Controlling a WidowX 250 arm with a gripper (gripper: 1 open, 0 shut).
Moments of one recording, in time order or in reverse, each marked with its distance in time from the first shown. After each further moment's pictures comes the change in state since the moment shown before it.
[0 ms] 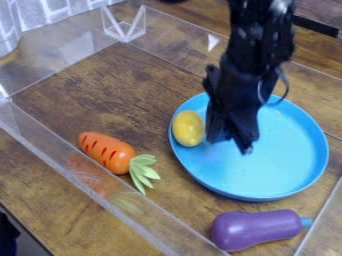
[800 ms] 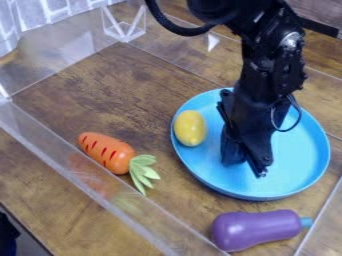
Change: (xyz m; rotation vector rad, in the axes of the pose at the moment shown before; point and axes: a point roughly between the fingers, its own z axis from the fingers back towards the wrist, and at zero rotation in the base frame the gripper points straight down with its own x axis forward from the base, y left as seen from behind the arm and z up) arm 0.015 -0.015 -0.020 -0.050 -0.043 -0.013
